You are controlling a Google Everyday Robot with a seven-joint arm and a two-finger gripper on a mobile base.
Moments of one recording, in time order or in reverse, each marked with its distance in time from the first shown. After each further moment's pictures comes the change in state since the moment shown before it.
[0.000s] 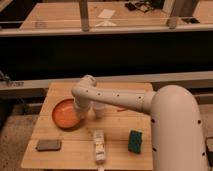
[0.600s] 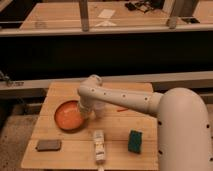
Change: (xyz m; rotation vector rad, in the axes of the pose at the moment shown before) arm -0.004 0.023 -0.006 0.028 0.001 0.032
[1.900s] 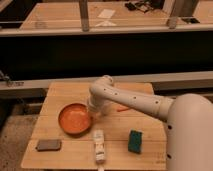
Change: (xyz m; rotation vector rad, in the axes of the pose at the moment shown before) arm 0.010 0.039 0.000 0.042 0.033 0.052
